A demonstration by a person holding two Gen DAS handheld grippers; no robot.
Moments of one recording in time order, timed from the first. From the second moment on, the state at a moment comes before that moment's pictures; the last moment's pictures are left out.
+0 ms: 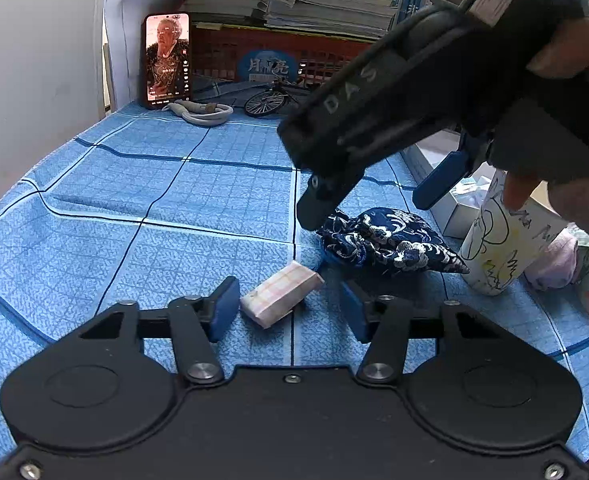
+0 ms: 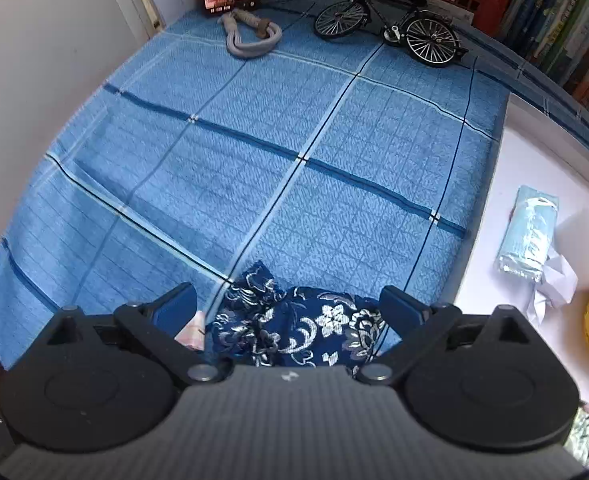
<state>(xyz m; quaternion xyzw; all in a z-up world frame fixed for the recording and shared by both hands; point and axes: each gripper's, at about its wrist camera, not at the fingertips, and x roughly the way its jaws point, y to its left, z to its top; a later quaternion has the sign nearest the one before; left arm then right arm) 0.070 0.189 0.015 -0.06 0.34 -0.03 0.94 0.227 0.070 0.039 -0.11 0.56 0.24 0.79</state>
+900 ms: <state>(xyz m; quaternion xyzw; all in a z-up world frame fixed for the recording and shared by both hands) 0.060 0.190 0.018 -0.09 0.34 -0.05 0.94 0.230 0.071 0.028 -0.13 0.56 0.24 0.78</state>
